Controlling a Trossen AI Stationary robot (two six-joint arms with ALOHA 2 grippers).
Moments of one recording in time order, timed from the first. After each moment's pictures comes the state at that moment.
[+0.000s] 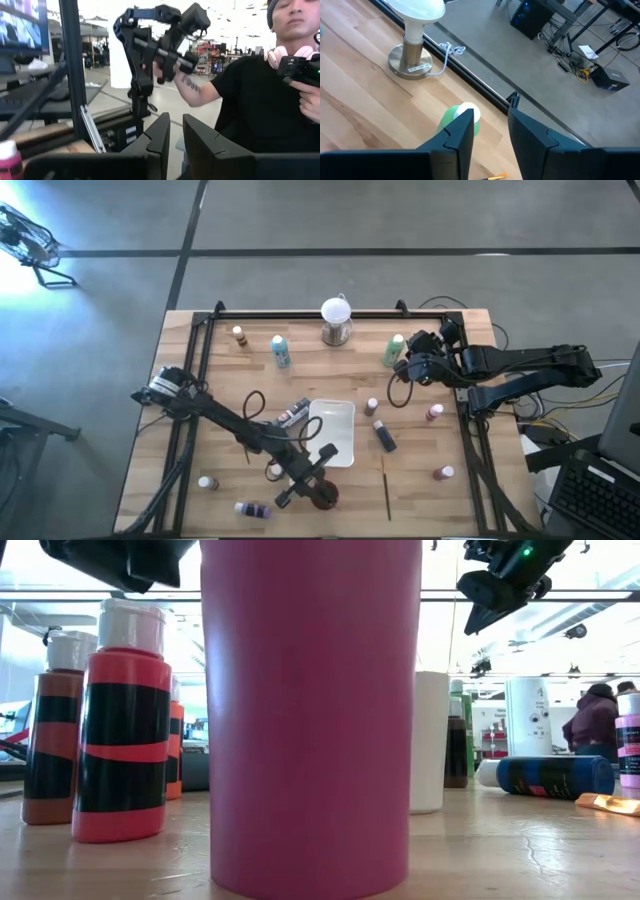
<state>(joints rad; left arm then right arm) -0.41 1.85 0.96 1.11 0.39 -0.08 0.01 1.05 0.95 -0.91 0.94 0.52</state>
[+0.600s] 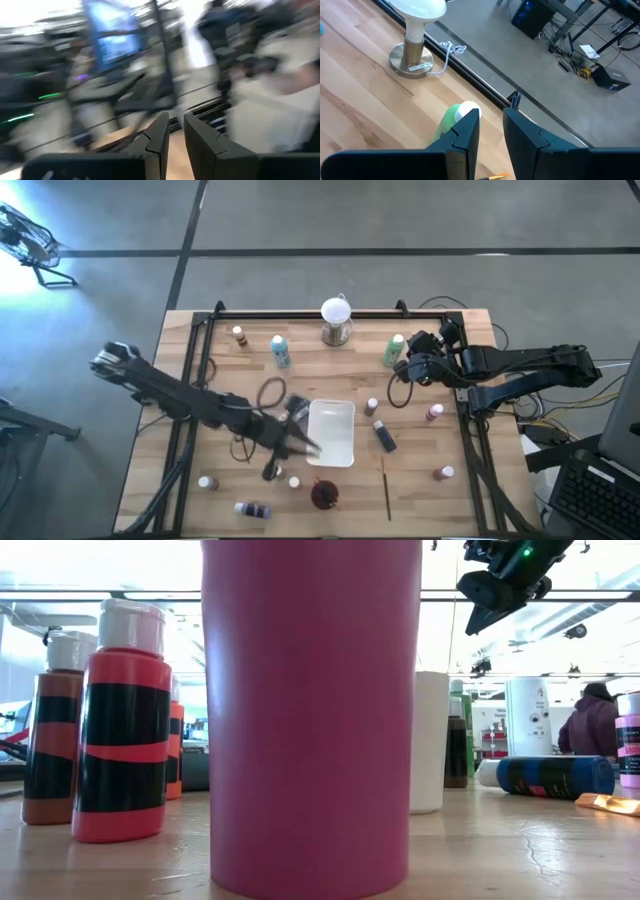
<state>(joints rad) -0.39 1.33 0.94 0.48 -0.05 0.21 0.01 1.05 0.94 -0.91 0.94 0.52</state>
